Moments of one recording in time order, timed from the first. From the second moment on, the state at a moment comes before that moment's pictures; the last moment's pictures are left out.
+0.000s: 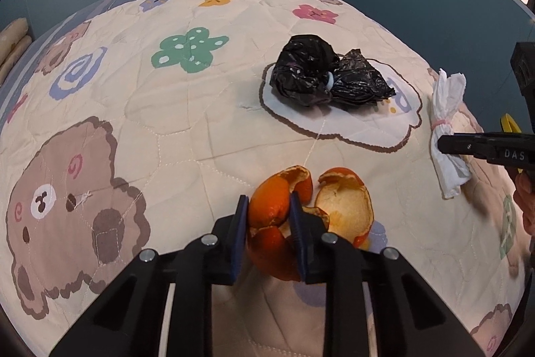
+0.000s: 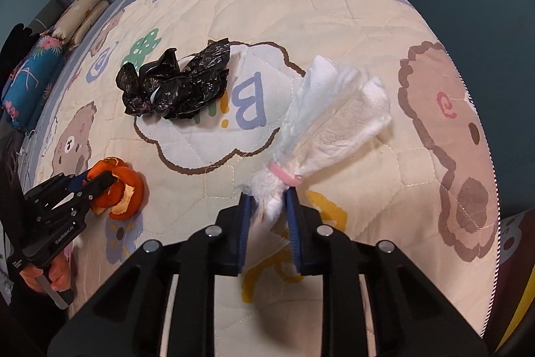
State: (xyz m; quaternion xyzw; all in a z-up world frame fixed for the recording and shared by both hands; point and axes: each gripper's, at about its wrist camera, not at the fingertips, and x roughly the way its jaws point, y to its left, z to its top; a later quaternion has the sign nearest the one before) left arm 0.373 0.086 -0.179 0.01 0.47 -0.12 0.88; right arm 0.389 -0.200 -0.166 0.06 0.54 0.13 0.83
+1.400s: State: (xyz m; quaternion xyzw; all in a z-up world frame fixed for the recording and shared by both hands) left arm 0.210 0.044 -0.082 -0.06 0.41 -0.12 0.90; right arm 0.232 -0.260 -0.068 0.08 0.45 0.18 0.87
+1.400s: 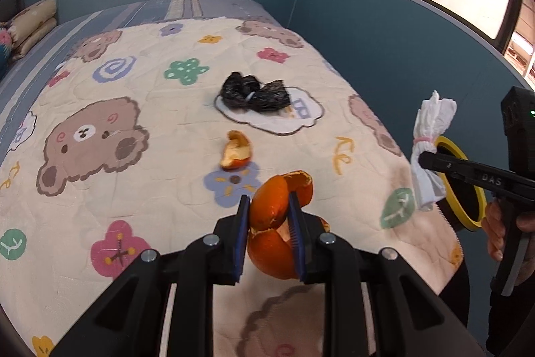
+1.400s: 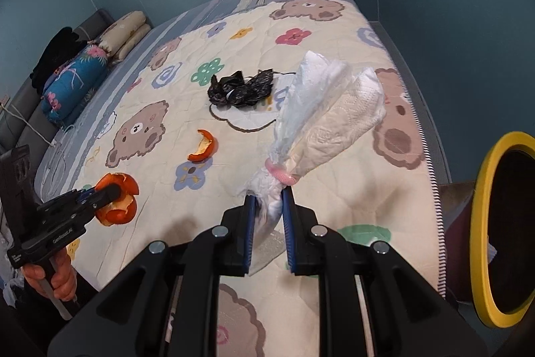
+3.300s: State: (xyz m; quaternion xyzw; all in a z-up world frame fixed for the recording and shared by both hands) left arm 0.252 -0.290 -0.052 0.08 0.34 -0.35 0.87; right arm 0.187 -0.551 -0.065 0.18 0.38 -0.05 0.91
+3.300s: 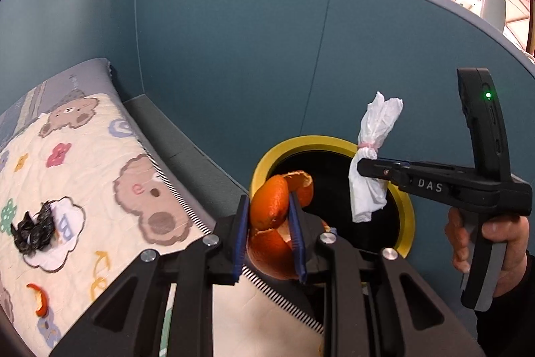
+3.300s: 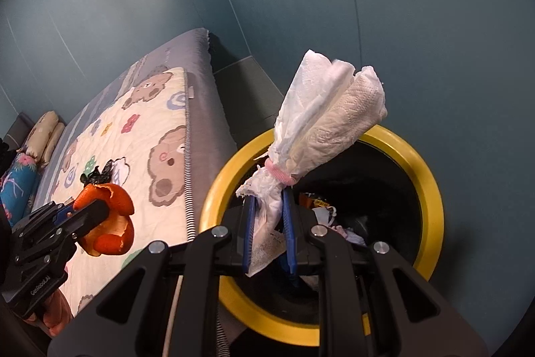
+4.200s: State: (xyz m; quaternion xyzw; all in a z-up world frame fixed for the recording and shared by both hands) left arm 0.304 -0.358 -0.098 0.02 0.43 -0.39 0.82; right arm 0.191 -0.597 -0.095 0.21 0.39 -0.11 0.89
